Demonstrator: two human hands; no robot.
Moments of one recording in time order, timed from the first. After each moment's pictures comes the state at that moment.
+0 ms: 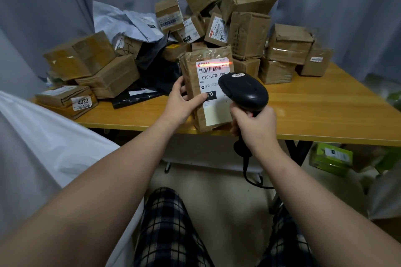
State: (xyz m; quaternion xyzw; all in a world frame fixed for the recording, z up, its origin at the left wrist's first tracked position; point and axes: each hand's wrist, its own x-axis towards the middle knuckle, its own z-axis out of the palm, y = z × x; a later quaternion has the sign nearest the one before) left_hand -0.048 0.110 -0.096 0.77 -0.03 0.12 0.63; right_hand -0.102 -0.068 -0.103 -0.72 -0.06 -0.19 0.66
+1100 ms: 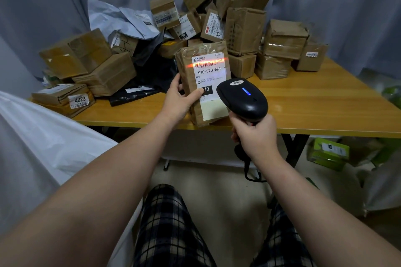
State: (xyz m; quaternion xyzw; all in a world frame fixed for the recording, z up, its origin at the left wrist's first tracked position) left_hand -0.052 0.103 -0.093 0.77 0.00 0.12 0.62; right_hand -0.125 -0.076 -0.117 -0.74 -0.06 -0.21 0.64
